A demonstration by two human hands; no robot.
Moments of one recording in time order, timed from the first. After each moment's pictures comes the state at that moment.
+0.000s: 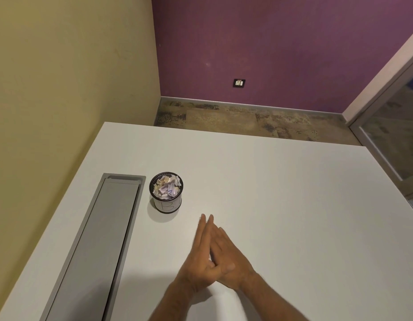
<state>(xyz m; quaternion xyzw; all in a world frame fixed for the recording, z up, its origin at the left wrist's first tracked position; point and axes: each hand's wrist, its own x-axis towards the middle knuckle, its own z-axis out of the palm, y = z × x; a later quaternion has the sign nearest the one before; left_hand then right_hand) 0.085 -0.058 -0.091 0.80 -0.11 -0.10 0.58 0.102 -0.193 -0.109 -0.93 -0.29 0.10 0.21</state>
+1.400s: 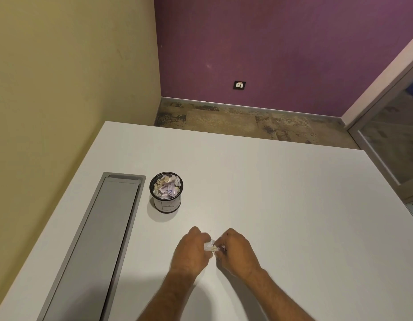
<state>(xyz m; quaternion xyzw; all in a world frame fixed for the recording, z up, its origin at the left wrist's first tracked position) 0.107 -0.049 -0.083 0.94 -0.02 -0.14 0.32 0.110 -0.199 -0.067 -0.97 -0.08 0.14 0.20</state>
